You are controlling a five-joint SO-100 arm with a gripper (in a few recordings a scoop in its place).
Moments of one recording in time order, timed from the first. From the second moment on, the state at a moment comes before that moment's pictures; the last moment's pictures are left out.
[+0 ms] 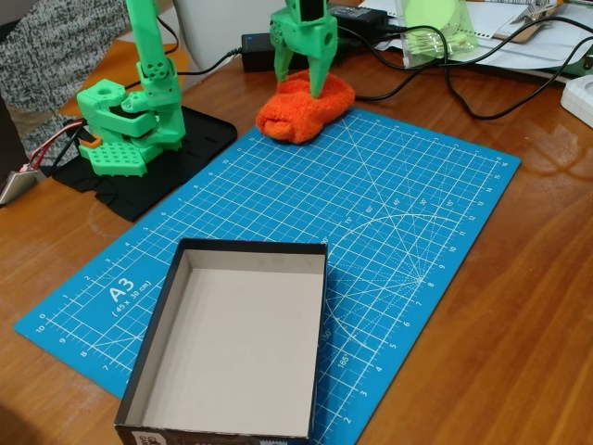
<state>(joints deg) -51.4 93.1 109.4 69.3 -115.4</state>
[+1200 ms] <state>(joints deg) -38.1 115.8 97.6 65.4 -97.9</state>
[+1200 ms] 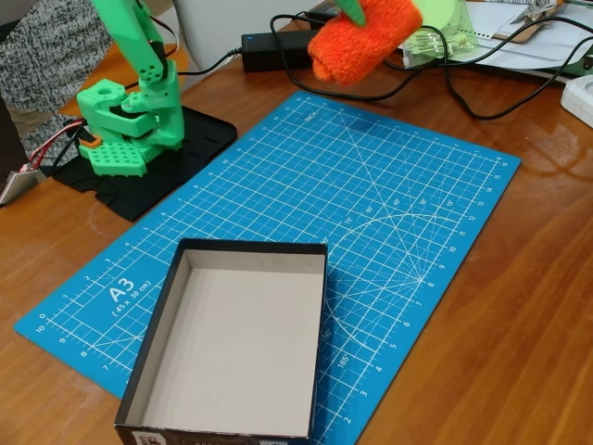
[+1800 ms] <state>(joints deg) -2.1 121.8 97.7 60.1 -78.0</state>
